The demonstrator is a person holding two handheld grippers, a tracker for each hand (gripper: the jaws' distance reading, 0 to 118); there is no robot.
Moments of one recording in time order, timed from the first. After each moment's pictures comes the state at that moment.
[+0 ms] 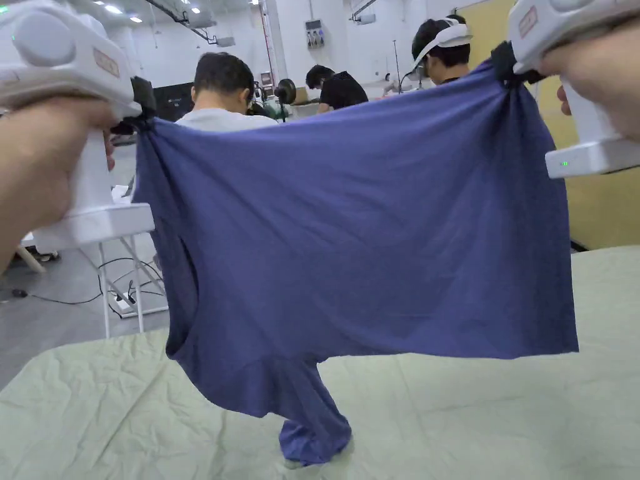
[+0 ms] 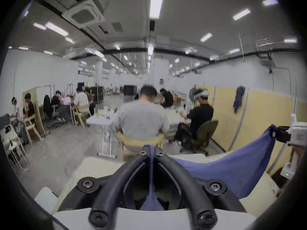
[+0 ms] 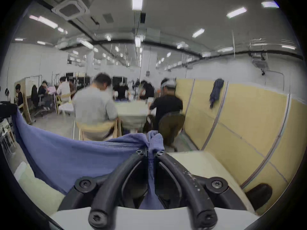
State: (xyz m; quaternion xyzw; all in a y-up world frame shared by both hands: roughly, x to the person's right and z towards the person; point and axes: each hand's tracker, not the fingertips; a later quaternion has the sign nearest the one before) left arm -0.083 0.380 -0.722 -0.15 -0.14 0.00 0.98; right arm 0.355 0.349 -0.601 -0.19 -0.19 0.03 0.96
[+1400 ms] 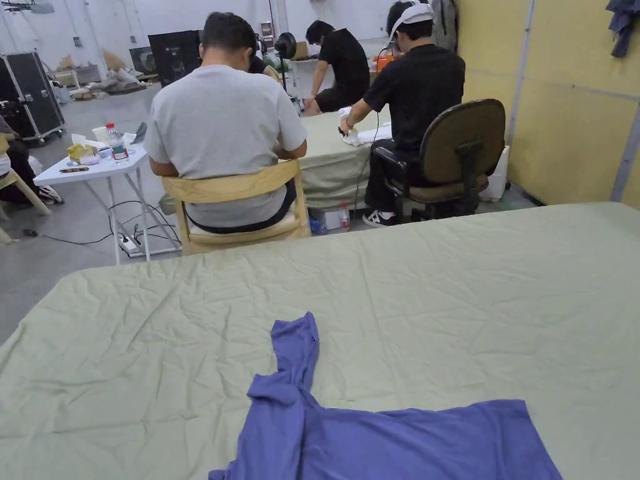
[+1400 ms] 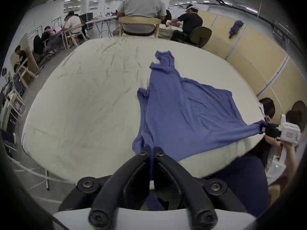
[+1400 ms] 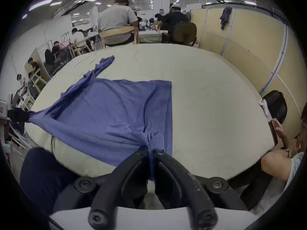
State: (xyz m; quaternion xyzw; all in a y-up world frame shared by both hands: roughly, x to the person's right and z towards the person) left arm -0.243 0.020 -0.260 -0.48 -0.17 -0.01 0.86; right arm 0.261 -0.008 -0.110 -0.45 -0.10 -0.04 0.89
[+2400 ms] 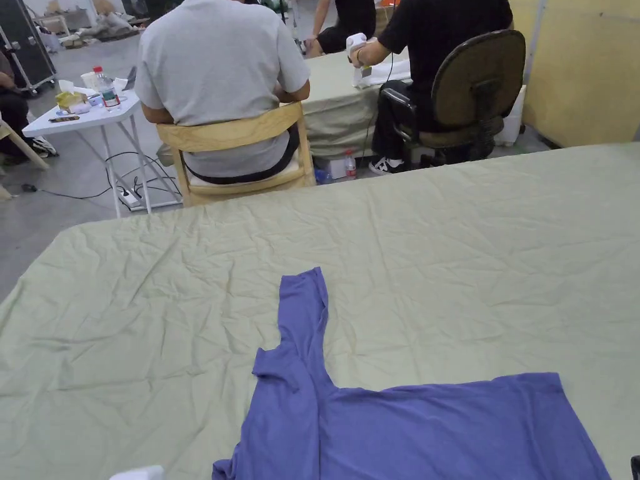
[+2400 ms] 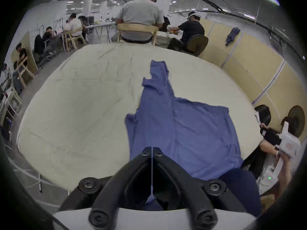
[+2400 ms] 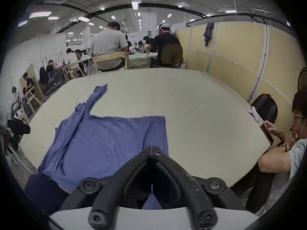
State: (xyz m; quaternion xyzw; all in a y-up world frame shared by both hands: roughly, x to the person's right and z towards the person) left arm -0.188 0.055 -0.307 -0.45 -0.19 0.02 0.88; right arm 0.244 0.019 -0.124 -0.33 -0.16 -0.05 0.93
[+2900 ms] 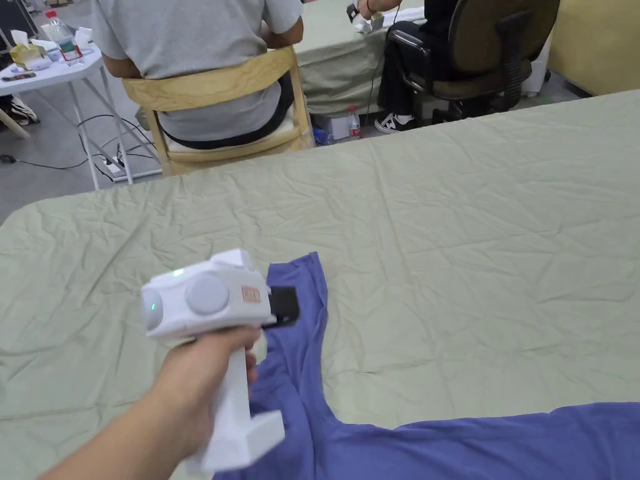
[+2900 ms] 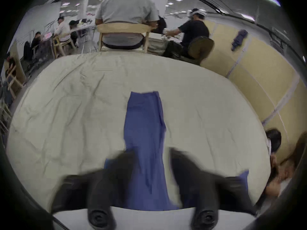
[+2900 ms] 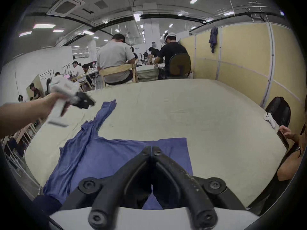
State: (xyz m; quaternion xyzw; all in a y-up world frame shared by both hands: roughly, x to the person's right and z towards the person) left arm -0.017 -0.027 -0.659 -0.44 -0.17 0.05 0.88; right arm 0.240 -0.001 -0.196 -0.28 -0.12 -0.07 0.95
